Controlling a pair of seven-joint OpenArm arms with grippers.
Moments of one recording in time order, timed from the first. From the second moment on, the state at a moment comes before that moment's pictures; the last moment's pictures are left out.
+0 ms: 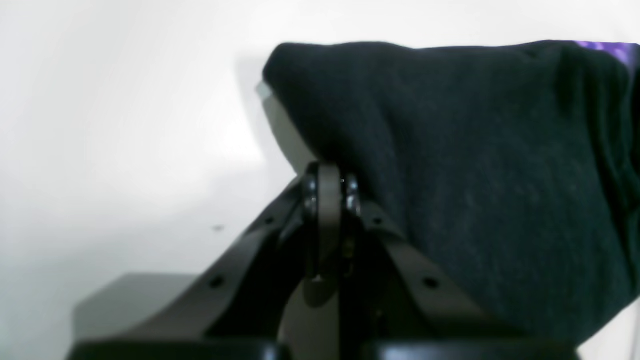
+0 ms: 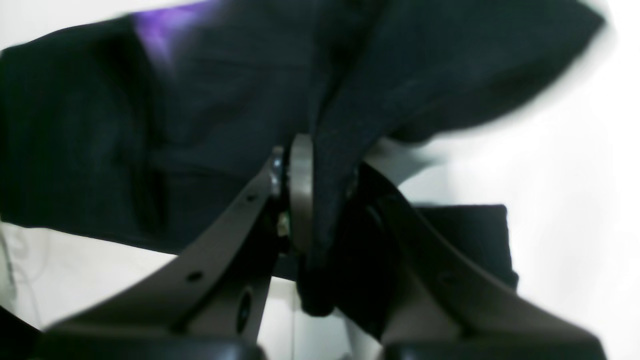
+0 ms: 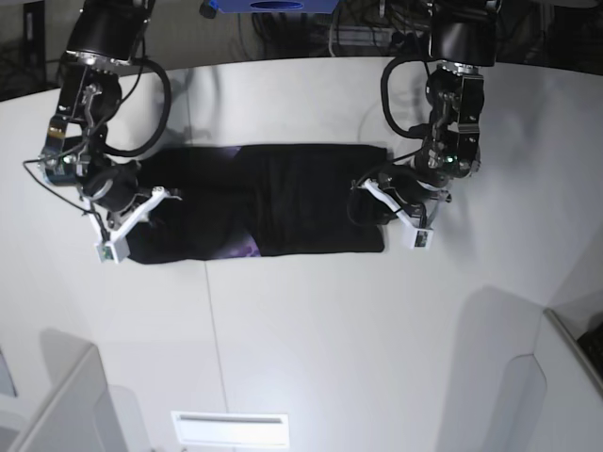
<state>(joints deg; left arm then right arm) 2.6 -9.7 2.5 80.4 -25.2 -10.6 36.5 -1.7 7.9 15.8 101.0 27.4 15.7 -68.6</state>
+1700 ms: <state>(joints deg) 3.4 -10.2 2.7 80.9 -25.5 -11.1 36.7 -0.8 1.5 -23.0 99.6 27.4 -5.1 -57.7</state>
